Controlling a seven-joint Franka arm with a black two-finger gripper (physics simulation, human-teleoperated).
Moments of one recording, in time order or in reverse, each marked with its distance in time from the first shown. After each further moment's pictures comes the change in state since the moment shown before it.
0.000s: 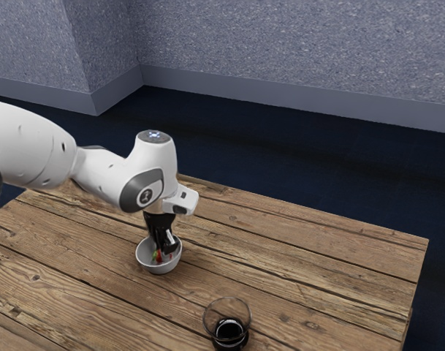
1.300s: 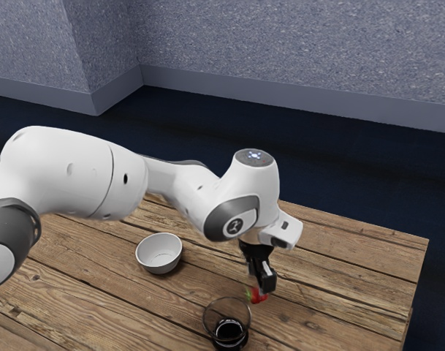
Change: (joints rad) arm -0.303 0.130 -0.092 0.238 -0.119 -0.062 -0.061
